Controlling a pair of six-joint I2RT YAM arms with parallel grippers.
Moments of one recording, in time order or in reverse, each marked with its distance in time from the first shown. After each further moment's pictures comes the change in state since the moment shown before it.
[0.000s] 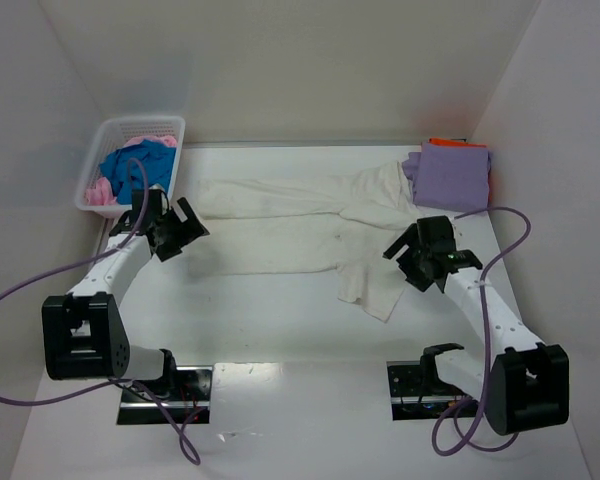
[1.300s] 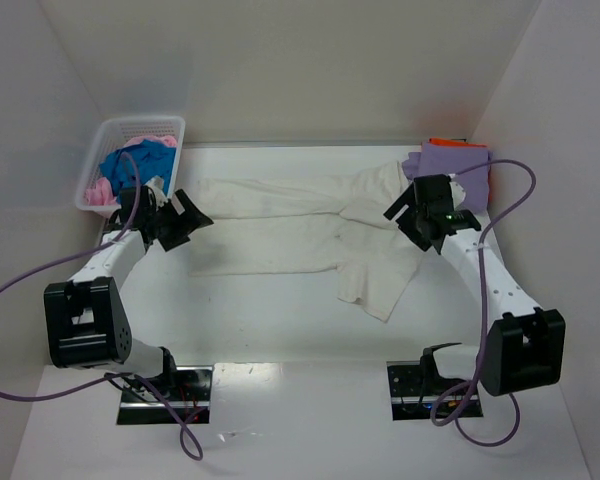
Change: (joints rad) left arm 0.094 0.077 0.000 0.160 0.261 0.034; right arm 0.035 0.220 0.337 -0.056 0.136 -0.035
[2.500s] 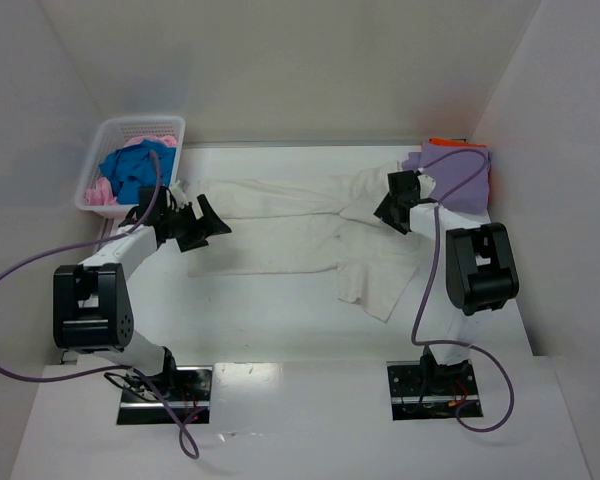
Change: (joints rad) left arm -0.085 0.087 0.019 0.015 0.155 0.095; right arm 0.002 0.486 0.063 0.418 0.105 -0.159
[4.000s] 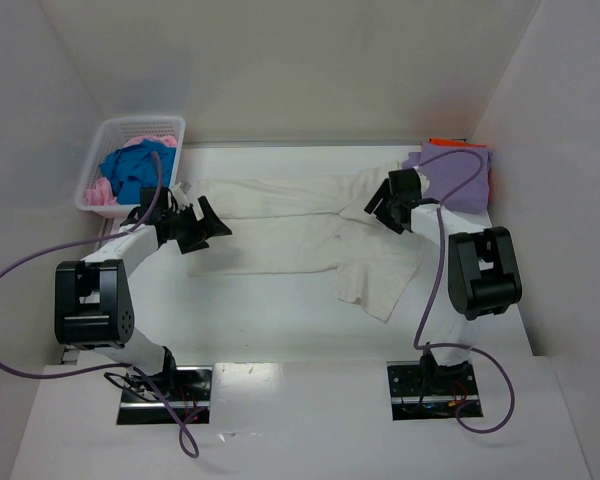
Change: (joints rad) left arm 0.000 0.025 0.000 -0.004 0.002 0.000; right arm 0.001 -0.043 -0.006 0.023 -0.181 0.018
